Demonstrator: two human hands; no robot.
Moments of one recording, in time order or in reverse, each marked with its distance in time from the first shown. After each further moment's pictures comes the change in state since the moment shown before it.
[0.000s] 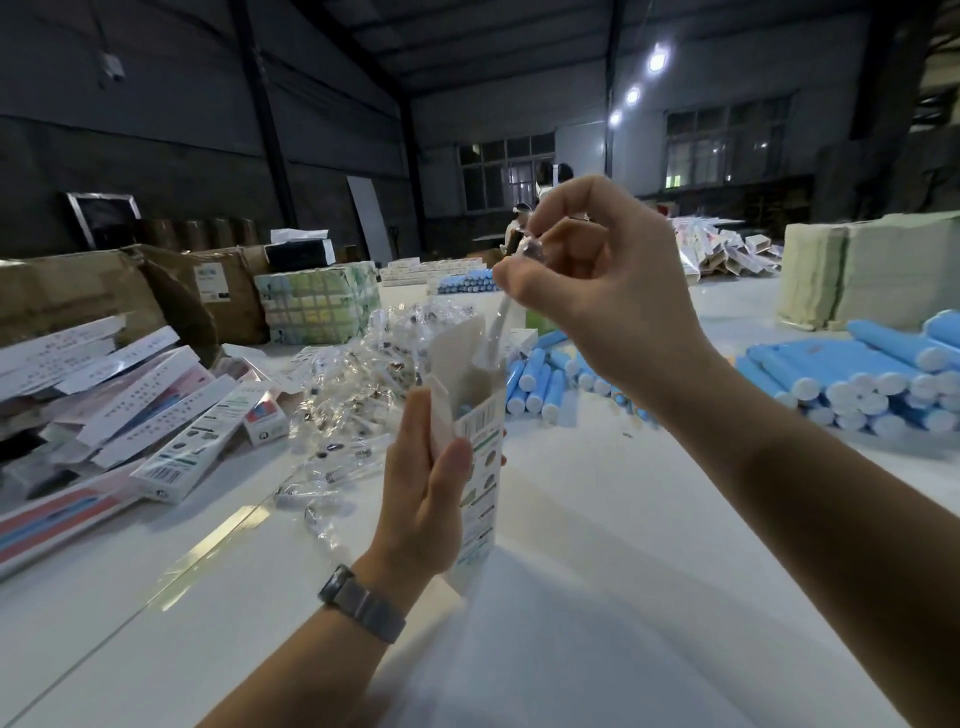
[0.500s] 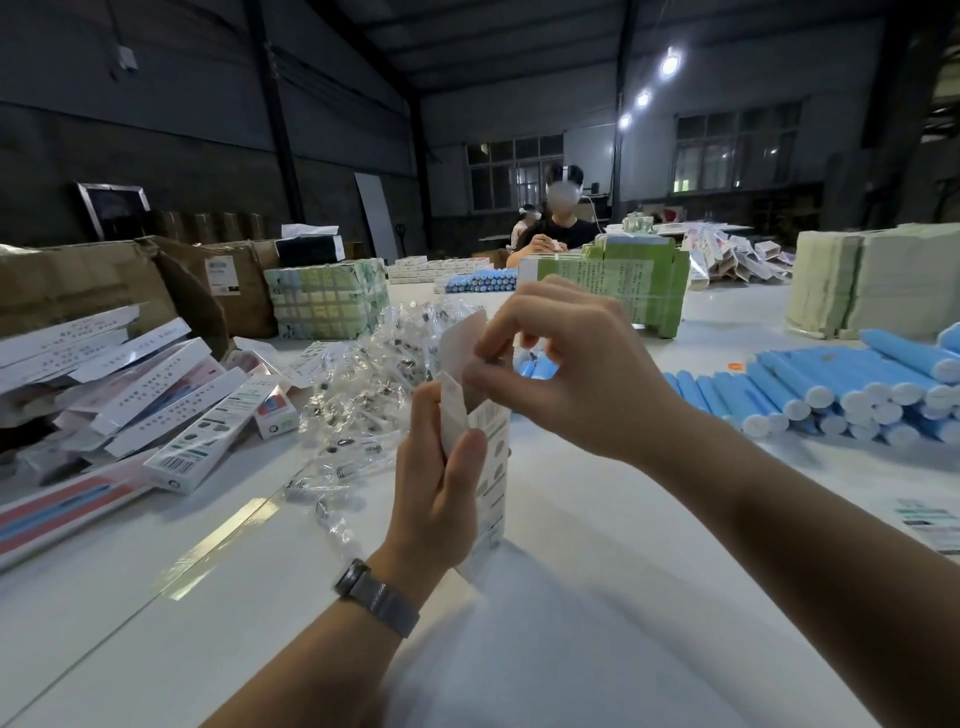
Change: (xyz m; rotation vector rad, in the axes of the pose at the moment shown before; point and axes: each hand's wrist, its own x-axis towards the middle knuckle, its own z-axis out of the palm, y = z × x) left_hand 0.001 -0.006 -0.005 0.066 0.066 0.012; right_hand -0.019 0.023 0.018 -0.446 -0.263 -0.242
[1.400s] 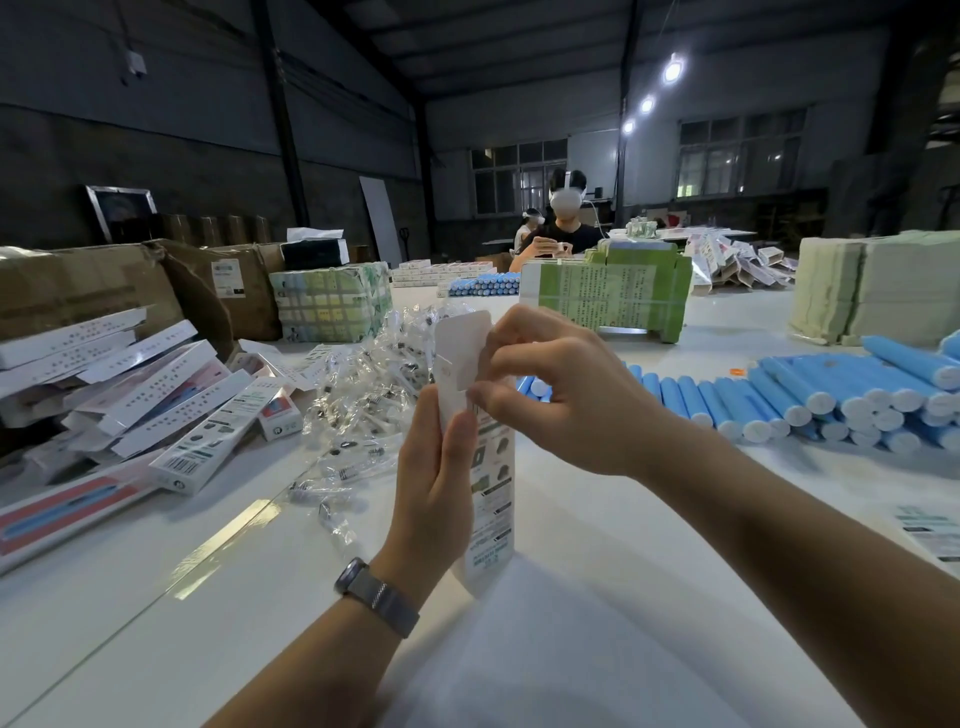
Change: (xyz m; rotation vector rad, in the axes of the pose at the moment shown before) left_hand 0.002 0.006 0.004 -0.085 0.057 -0.068; right_hand -0.008 0.012 0.009 0.037 -0.181 0.063
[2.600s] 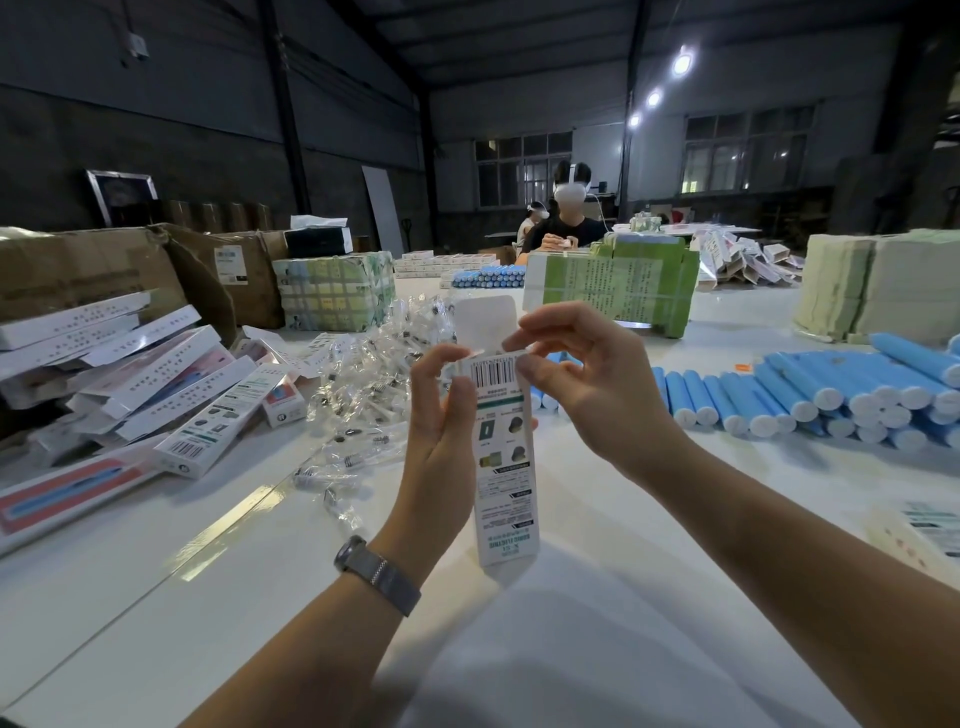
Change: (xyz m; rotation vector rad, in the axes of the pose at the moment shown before) left_hand 0.007 0.009 -0.003 -0.170 -0.090 -0.073; right_hand -0.012 0.013 0.017 0.557 0.273 0.266
